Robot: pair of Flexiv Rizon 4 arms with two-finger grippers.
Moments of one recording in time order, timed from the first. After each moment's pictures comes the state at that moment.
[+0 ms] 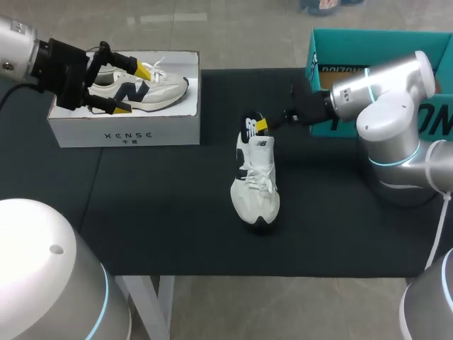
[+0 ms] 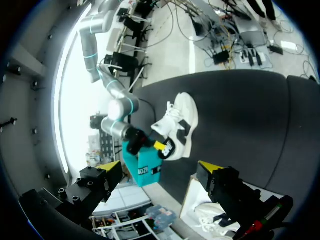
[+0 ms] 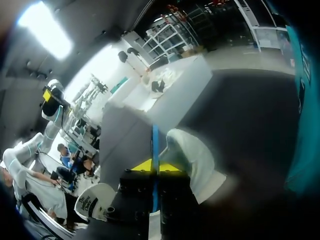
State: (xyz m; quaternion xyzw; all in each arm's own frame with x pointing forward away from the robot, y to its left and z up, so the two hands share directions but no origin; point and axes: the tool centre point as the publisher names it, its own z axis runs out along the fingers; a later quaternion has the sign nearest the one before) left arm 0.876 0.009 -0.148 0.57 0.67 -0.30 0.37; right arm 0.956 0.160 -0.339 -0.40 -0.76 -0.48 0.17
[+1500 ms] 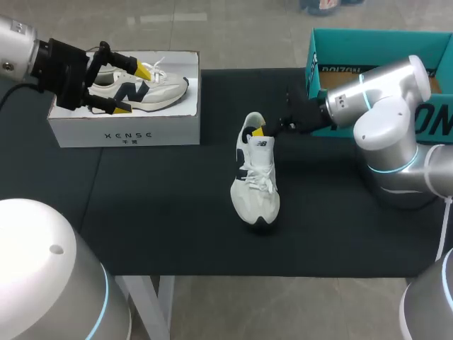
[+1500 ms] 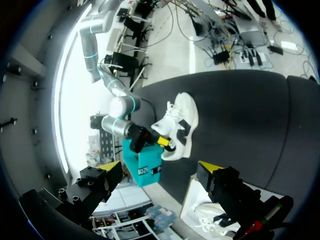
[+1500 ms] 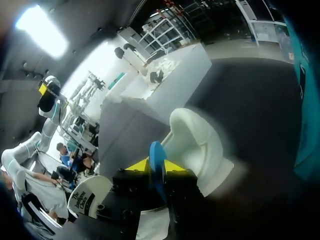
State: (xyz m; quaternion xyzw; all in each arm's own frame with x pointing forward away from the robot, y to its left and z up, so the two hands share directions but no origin) left arm 0.876 0.009 -0.148 0.57 0.67 -0.30 0.37; right arm 0.943 0.165 -0.349 -0.41 -0.77 -0.46 0.16
